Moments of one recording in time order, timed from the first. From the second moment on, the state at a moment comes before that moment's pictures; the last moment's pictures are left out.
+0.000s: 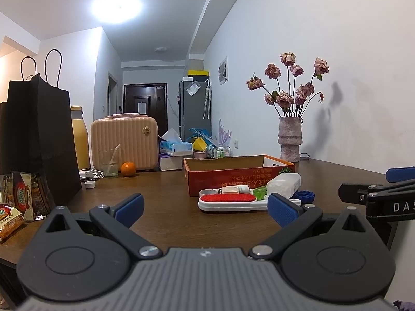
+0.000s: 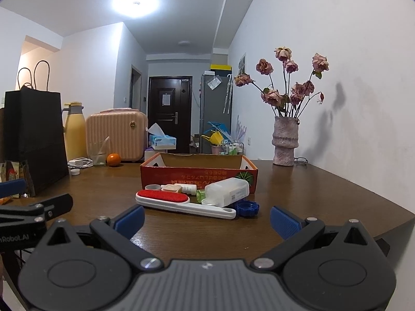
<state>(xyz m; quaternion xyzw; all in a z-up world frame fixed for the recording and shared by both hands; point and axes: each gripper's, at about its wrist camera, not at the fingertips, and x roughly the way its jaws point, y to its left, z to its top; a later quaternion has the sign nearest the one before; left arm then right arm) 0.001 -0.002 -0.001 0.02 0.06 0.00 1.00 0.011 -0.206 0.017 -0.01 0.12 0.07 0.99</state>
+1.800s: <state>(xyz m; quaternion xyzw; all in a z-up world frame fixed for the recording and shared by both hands) 0.018 -0.004 -0.010 0.04 0.01 0.02 1.00 0.025 -0.211 -0.001 0.00 0.14 0.05 0.99</state>
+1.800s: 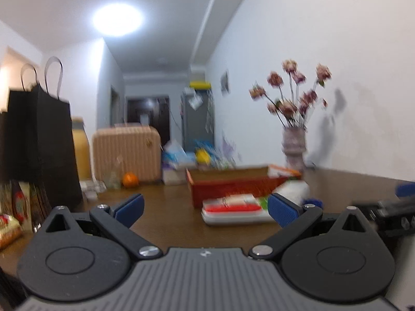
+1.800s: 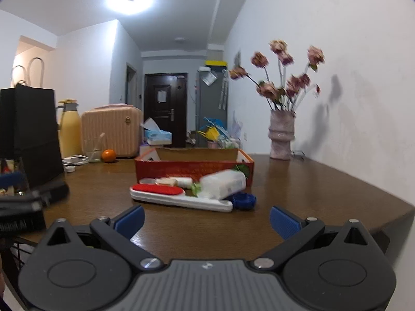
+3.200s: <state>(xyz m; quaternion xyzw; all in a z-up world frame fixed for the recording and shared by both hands) 0.283 0.039 -0.035 -0.13 0.32 -0.09 0.93 0.260 -0.267 -0.056 0.19 0.31 0.07 0.93</state>
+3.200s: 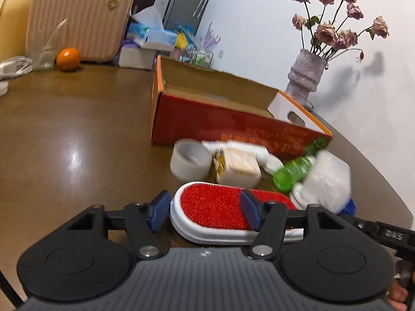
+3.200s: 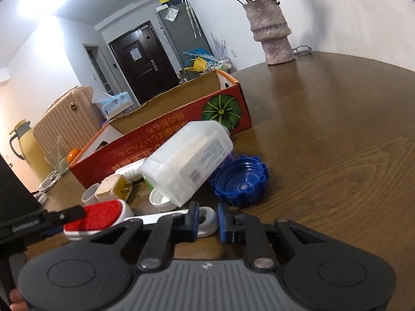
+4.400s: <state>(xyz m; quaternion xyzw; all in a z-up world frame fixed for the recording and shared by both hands) 0.205 0.003 0.040 -0.13 0.23 -0.07 0.96 0.189 -0.292 0.002 0.17 0.18 0.07 0.97</state>
